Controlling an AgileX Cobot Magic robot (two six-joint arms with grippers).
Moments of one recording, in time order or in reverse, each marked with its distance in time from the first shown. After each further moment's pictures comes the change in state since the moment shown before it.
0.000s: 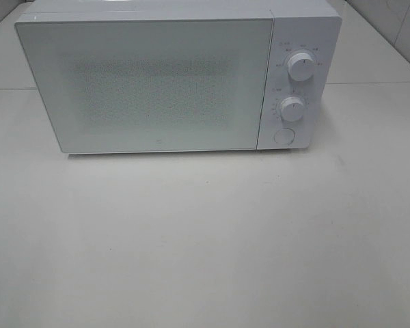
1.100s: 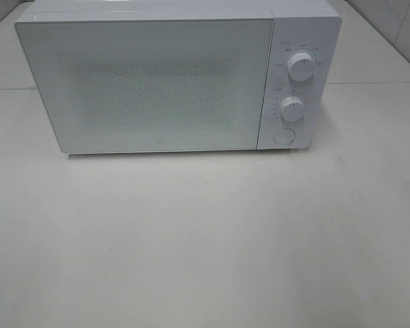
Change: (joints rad) left arm 0.000 0.000 0.000 0.000 0.000 0.000; right arm 0.000 0.550 0.076 0.000 -0.719 0.000
